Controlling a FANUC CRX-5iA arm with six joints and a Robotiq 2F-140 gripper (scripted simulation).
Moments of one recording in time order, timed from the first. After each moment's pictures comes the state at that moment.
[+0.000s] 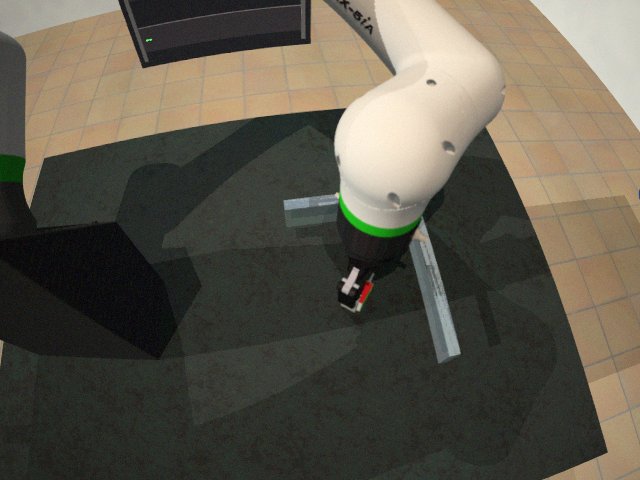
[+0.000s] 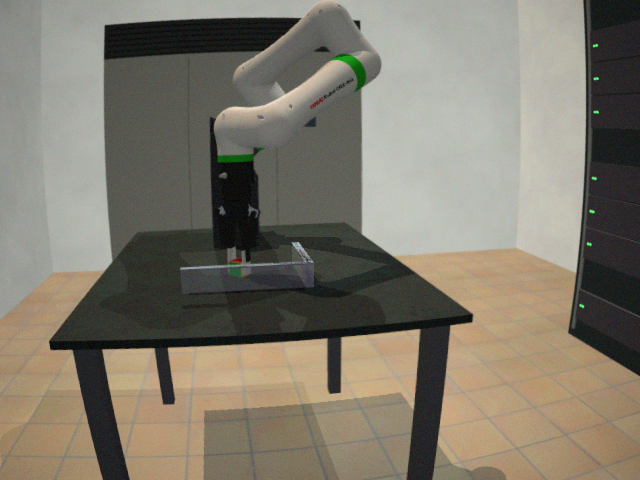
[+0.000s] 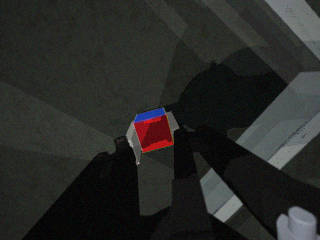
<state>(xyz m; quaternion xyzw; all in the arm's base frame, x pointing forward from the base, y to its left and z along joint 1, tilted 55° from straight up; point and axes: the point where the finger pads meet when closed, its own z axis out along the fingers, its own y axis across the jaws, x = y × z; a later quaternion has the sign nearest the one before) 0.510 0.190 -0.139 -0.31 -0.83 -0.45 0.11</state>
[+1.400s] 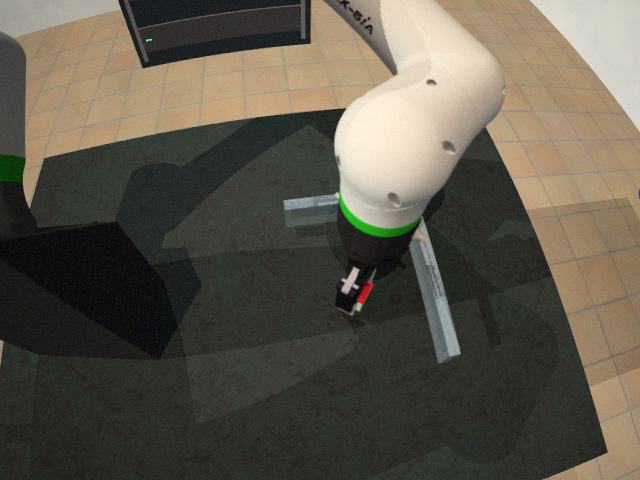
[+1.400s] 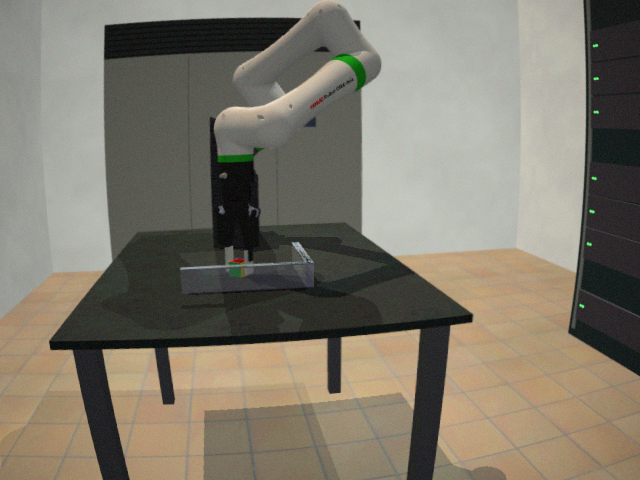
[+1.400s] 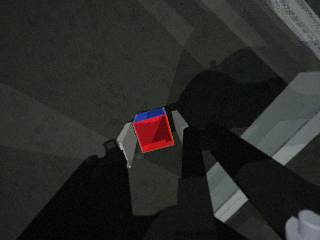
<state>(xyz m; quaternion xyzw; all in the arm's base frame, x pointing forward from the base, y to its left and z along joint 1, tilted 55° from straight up) 0.510 0.191 -0.139 -0.31 -0.83 -0.45 0.11</state>
